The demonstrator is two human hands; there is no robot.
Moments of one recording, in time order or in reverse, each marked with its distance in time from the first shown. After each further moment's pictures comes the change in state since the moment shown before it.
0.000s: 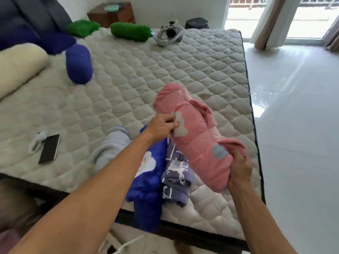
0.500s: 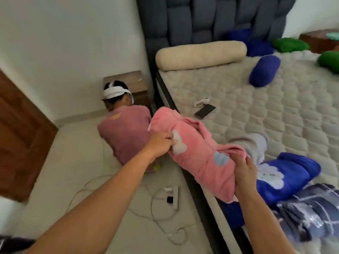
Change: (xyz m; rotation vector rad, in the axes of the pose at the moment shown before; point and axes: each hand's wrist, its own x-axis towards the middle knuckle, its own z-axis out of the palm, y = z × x) left_hand -0.406 -0.146 -0.123 -0.204 0.912 -0.622; right_hand -0.248 0.098 0.136 -0.464 -1.066 0.039
